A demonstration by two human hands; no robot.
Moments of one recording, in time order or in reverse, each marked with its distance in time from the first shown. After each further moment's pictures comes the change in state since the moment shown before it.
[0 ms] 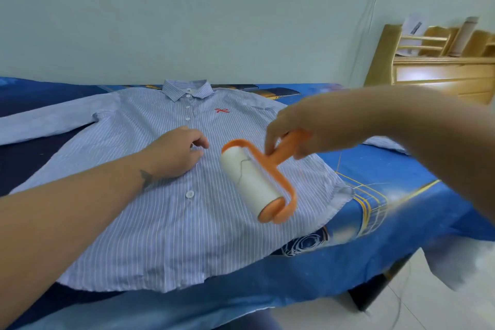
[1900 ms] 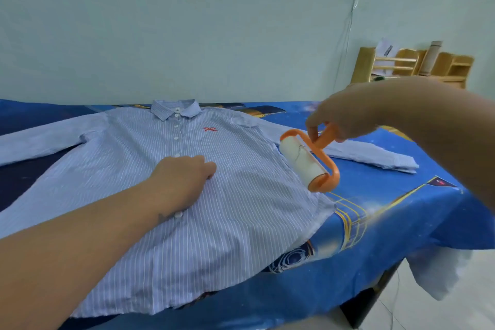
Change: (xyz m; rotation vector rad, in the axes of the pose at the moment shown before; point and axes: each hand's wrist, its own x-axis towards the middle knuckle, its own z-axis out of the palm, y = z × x) left_hand -0.014 0.042 0.010 0.583 0.014 0.181; right_hand -0.022 0.071 -0.007 -0.185 -0.064 0.416
